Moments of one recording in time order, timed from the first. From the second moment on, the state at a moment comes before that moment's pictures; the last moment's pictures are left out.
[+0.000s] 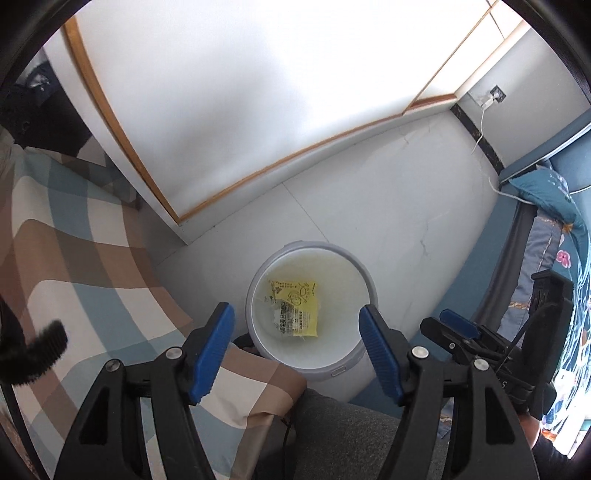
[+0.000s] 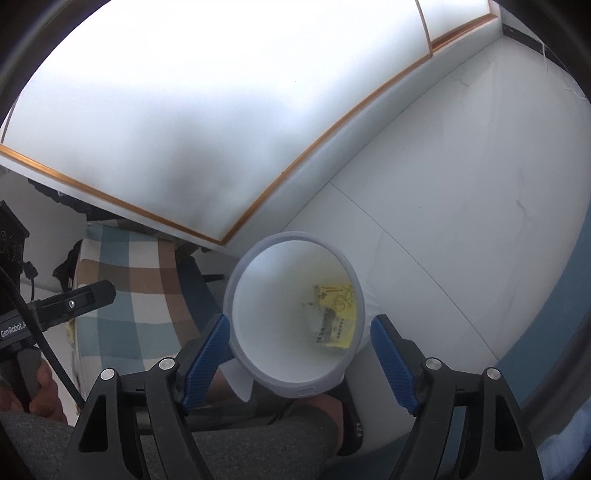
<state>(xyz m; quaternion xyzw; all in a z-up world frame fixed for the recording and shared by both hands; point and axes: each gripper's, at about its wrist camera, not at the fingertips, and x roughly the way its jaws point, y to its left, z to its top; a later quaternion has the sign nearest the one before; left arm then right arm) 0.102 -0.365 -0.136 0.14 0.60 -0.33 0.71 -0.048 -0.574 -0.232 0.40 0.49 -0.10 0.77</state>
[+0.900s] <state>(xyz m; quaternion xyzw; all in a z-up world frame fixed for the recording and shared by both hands) 0.076 -0.123 0.048 -0.05 0.34 -0.15 0.93 -0.004 -0.422 0.032 0.22 0.31 0.01 0.92</state>
